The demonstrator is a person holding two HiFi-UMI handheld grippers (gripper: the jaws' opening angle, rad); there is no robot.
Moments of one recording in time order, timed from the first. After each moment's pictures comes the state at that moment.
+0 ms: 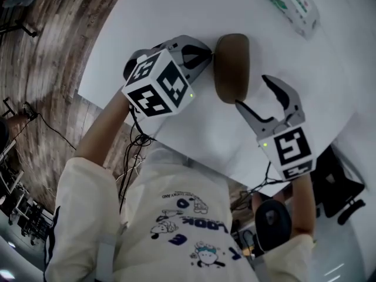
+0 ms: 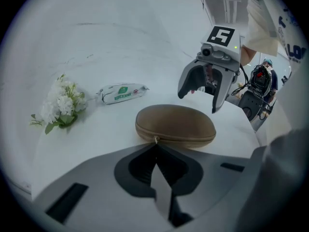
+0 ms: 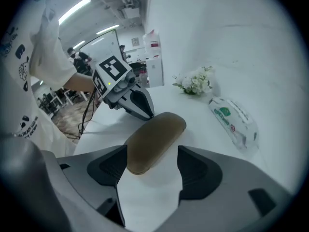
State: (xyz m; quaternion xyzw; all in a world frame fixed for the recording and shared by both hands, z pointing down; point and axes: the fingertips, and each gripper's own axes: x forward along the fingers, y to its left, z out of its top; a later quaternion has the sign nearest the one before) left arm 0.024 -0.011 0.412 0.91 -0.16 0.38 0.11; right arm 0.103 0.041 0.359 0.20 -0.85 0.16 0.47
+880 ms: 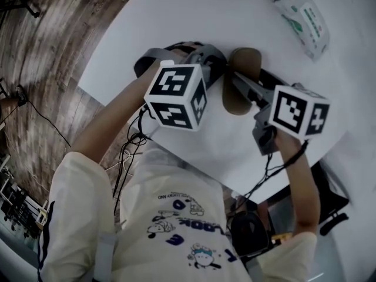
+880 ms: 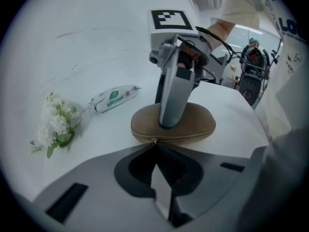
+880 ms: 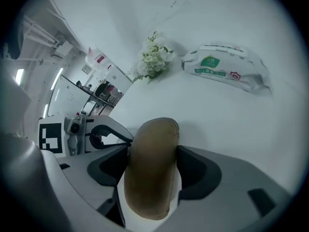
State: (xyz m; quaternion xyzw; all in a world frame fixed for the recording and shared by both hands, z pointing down) left arm 0.030 -0.014 0.414 0.90 -0.13 0.42 0.02; right arm 0.072 -0.022 0.401 0.31 -0.72 0.50 0.36
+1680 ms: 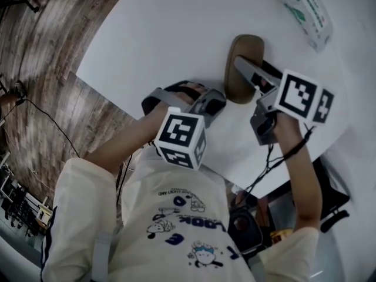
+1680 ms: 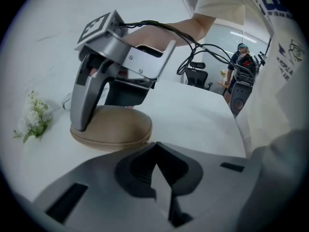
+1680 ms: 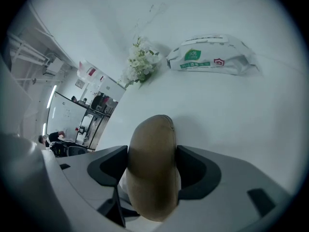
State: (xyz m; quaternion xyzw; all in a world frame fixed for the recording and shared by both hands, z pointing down) left arm 0.075 0.107 0.415 0.91 -0.08 0.41 0.05; right arm 0.072 -0.023 0.402 0.34 -0.70 0.55 0.32
